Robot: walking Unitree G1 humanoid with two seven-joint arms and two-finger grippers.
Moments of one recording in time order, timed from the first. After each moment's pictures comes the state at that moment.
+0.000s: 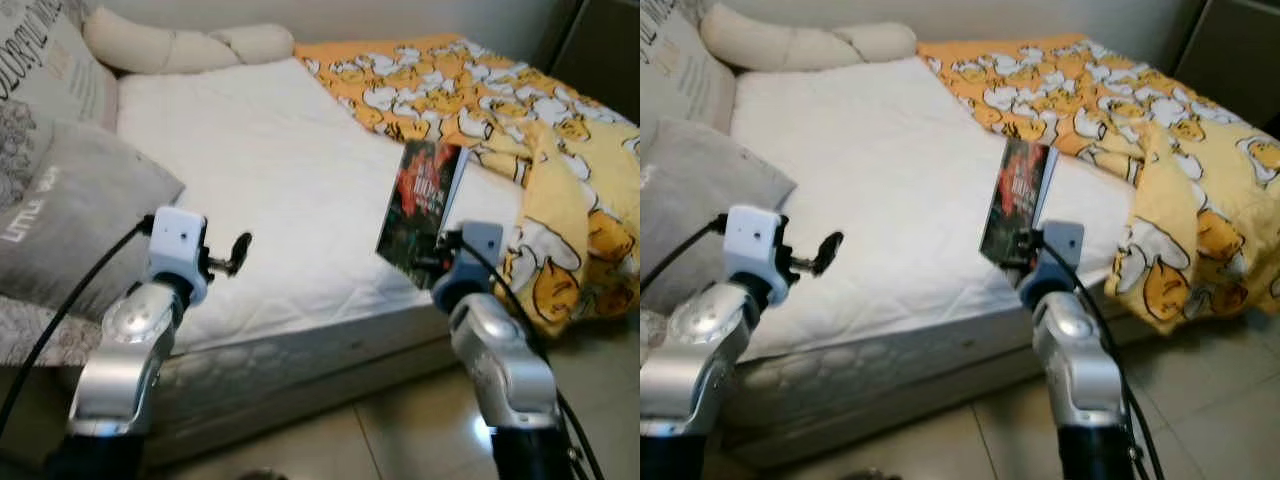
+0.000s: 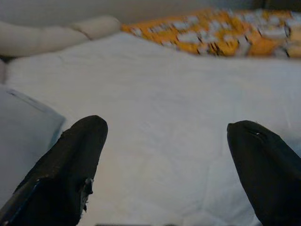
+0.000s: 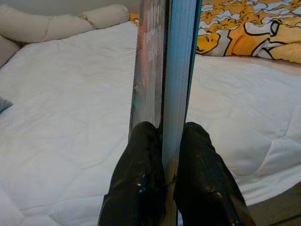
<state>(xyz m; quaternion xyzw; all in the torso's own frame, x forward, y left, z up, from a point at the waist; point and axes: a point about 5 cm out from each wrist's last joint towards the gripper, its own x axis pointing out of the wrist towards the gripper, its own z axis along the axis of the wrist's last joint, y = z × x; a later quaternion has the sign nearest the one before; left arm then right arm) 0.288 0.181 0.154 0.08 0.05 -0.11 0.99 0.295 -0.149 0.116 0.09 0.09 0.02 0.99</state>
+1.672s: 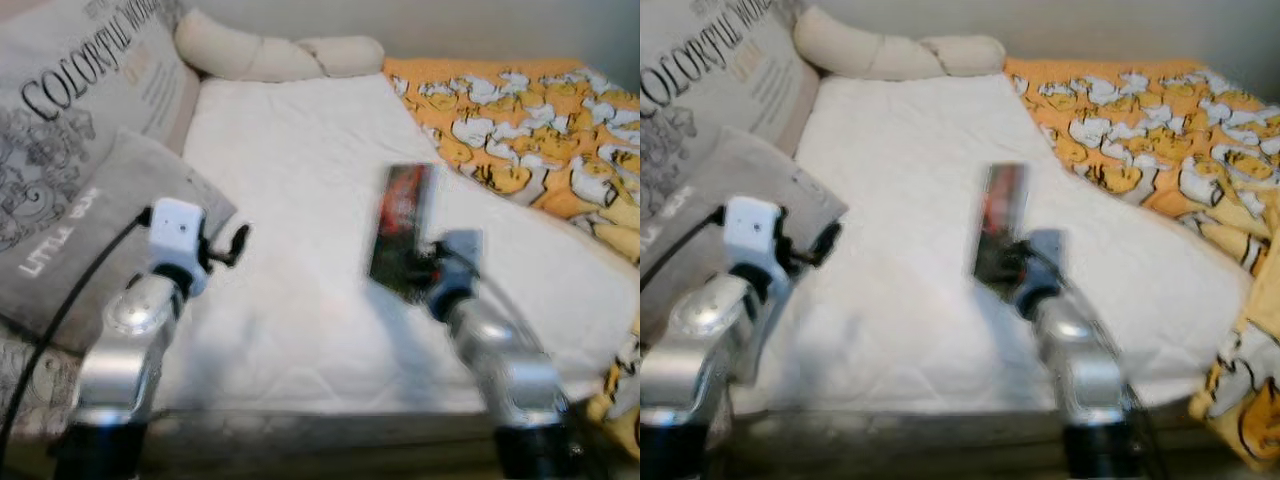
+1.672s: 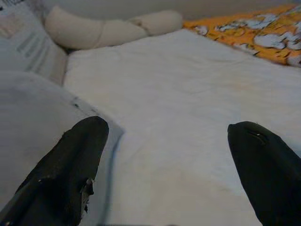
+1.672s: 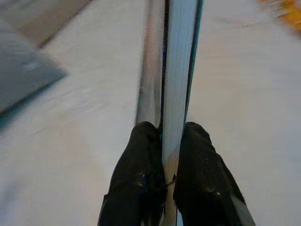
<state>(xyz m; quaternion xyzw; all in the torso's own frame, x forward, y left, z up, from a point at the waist) 0.293 0.192 0.151 0.08 0.05 -0.09 0.99 0.293 -0.124 0.105 0.07 0.16 0.12 0.98</state>
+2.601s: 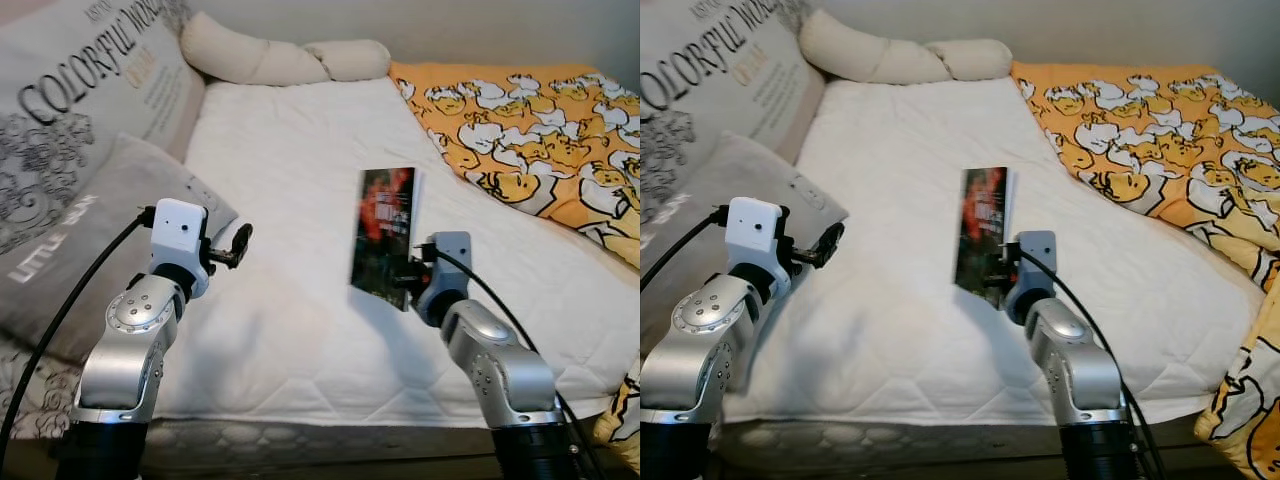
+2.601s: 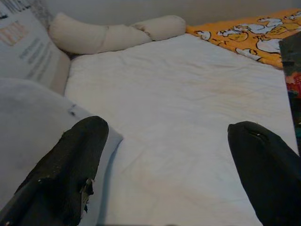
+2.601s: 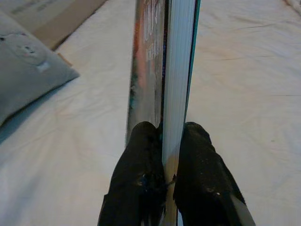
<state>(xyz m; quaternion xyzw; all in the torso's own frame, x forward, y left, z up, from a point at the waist) 0.293 0.186 0.152 0.08 0.05 -0.10 0.99 0.292 -0.130 0.105 0.08 0.17 0.13 0.97</state>
